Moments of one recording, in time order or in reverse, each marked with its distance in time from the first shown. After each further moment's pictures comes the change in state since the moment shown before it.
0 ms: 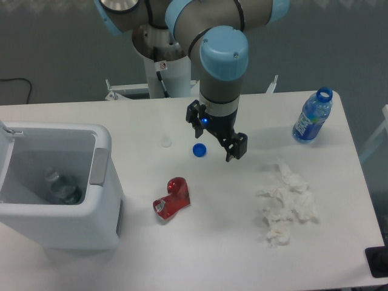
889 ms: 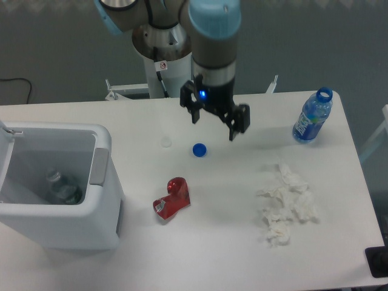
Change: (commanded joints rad) arm -0.006 0.230 -0.051 -0.041 0.017 -0.268
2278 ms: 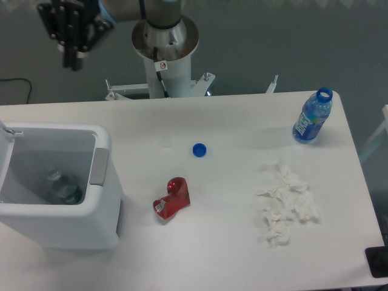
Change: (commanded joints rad) arm -0.363 0.155 0.055 0.173 -0.385 -0.445
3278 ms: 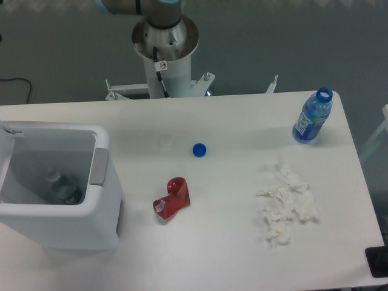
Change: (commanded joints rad) arm -0.198 -0.137 0.097 0.131 -0.029 0.006
